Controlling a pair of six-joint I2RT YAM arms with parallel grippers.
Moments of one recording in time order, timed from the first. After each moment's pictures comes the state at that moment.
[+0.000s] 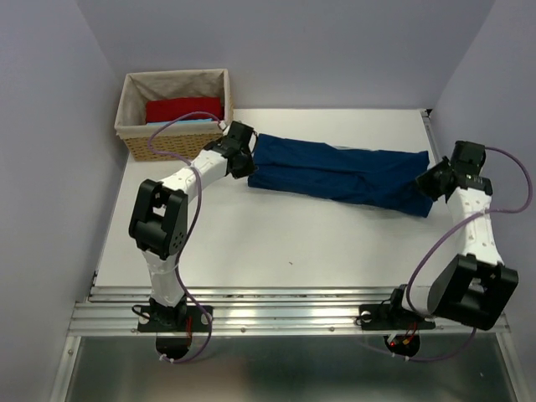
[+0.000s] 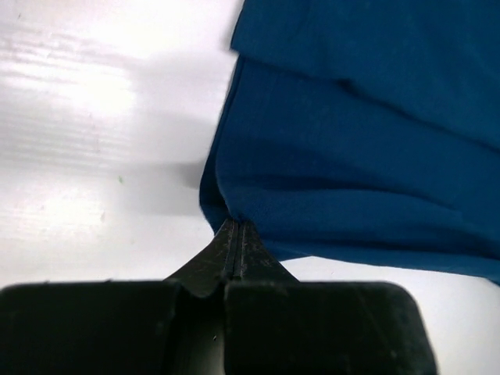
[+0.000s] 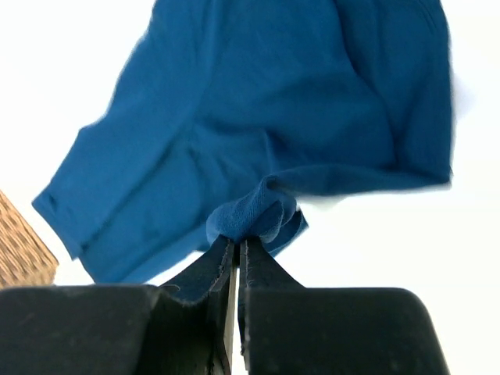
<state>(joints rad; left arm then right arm) -0.44 1.91 1.49 -0.48 -0.12 -0.67 -0.35 1.35 1.12 -0.60 -0.14 0.70</state>
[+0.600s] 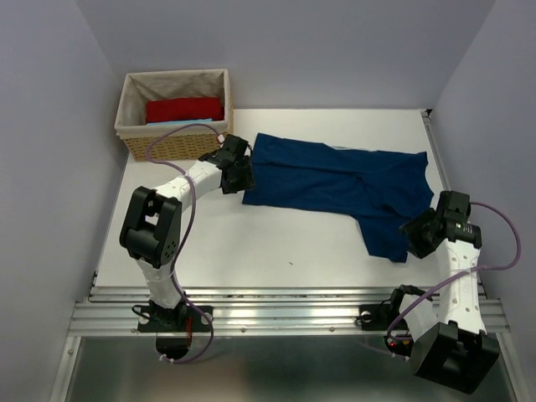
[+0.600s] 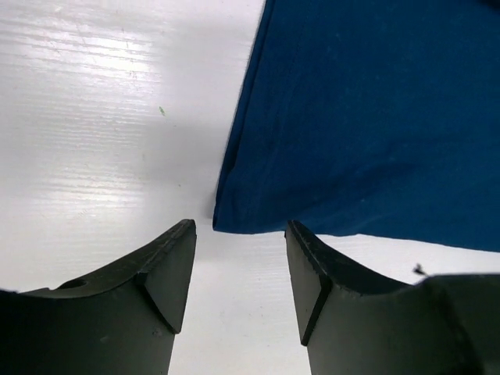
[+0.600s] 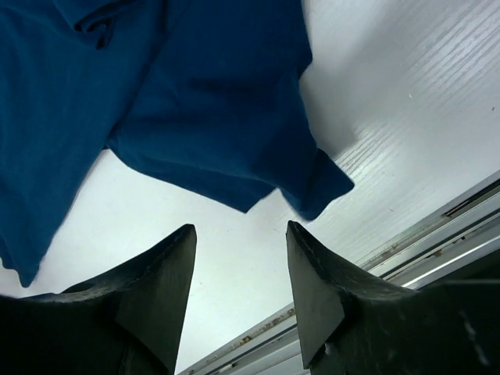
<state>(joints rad) -0.44 1.80 1.28 -0.49 -0.09 -0.57 -0.35 0.87 0.71 -0.94 -0.09 0.72</state>
